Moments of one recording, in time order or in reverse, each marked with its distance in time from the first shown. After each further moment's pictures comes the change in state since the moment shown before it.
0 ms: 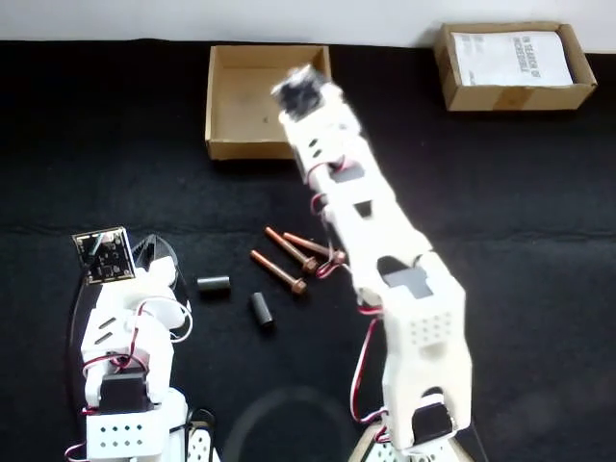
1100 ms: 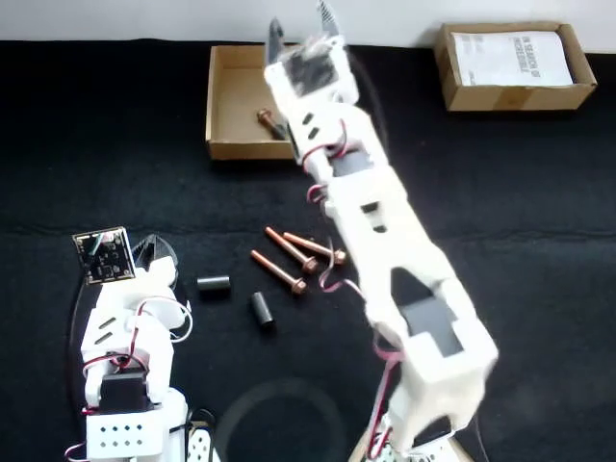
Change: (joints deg) left arm 0.0 0.0 0.0 0.1 0.0; right arm -2.5 -25.1 3.4 12.0 -14.9
